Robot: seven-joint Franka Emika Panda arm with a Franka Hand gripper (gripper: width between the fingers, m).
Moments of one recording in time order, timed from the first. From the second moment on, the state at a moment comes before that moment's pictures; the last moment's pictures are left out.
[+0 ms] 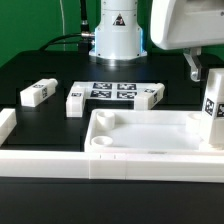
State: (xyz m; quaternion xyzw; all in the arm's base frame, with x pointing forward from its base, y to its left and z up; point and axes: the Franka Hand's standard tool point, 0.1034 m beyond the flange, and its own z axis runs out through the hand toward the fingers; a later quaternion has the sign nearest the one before) arm 0.628 0.110 0.129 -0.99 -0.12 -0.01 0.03
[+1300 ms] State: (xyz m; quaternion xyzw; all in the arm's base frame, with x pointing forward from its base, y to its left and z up) arm 0.634 0.105 0.121 -0.99 -0.11 0.00 0.03
